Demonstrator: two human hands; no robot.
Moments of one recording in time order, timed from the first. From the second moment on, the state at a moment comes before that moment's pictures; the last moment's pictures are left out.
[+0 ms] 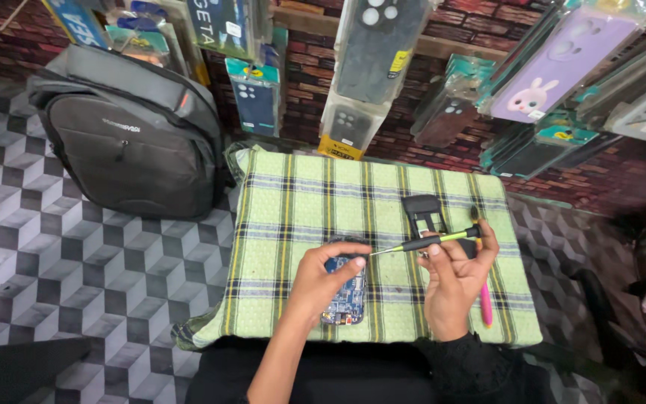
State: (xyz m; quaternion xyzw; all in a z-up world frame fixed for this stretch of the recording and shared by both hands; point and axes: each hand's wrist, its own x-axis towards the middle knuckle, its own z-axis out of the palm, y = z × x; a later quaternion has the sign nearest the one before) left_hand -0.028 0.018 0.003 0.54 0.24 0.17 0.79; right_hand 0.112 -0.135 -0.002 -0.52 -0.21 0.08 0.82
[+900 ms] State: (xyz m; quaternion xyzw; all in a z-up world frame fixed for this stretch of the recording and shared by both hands) left_hand -0.018 0.008 0.000 0.50 0.23 0.16 0.82; right_hand 0.099 -0.150 -0.017 -0.59 -0.44 -0.06 0.68
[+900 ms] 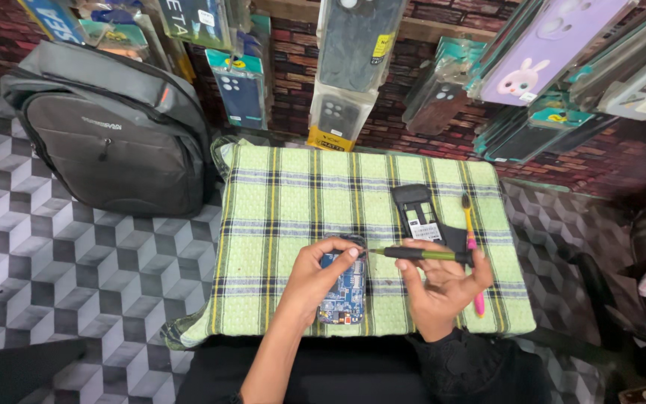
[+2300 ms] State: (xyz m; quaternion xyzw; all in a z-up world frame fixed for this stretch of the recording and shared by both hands) left_hand -0.004 -0.011 -0.008 0.57 0.21 0.21 0.77; right_hand 0.099 -0.149 -0.009 -0.61 -0.53 -0.22 0.55
